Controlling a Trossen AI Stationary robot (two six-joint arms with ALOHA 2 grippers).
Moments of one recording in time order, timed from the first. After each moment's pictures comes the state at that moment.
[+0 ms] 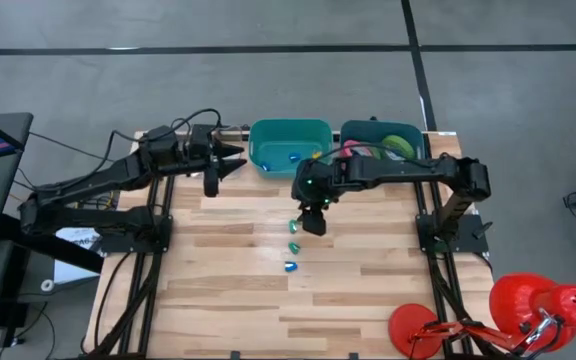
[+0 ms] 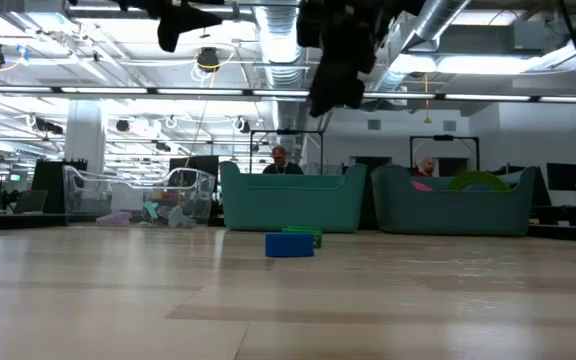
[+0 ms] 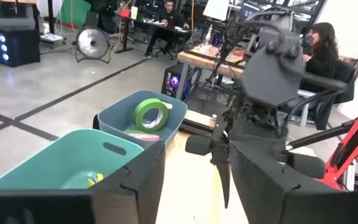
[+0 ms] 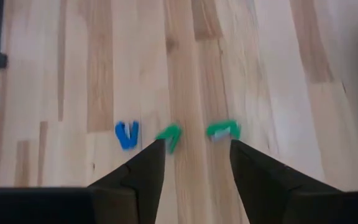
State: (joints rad) left arm 0.39 0.88 0.82 -0.04 0.14 -0.19; right arm -0.09 1.73 1.44 -0.73 -0.20 0.09
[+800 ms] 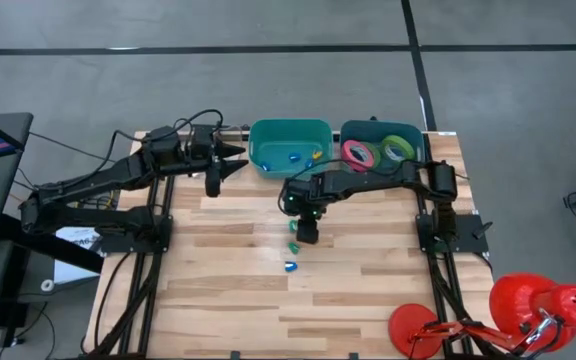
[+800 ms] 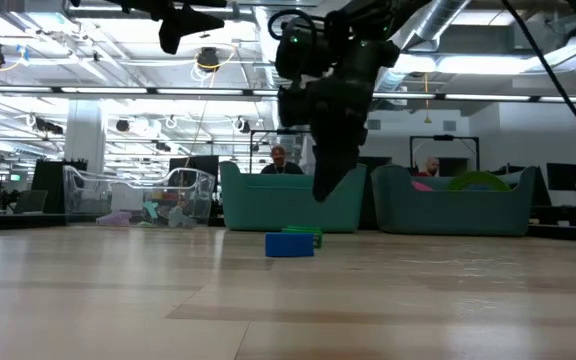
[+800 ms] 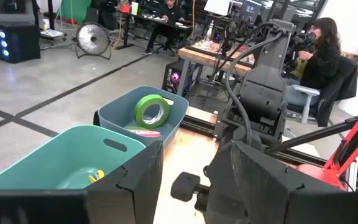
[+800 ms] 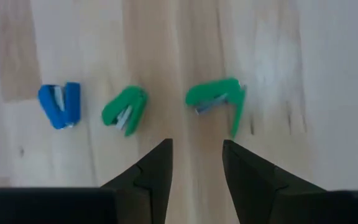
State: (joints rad) left arm 0.39 0.90 0.82 -0.04 0.14 -0.19; right arm -0.09 1.97 1.44 -0.74 -0.18 0.05
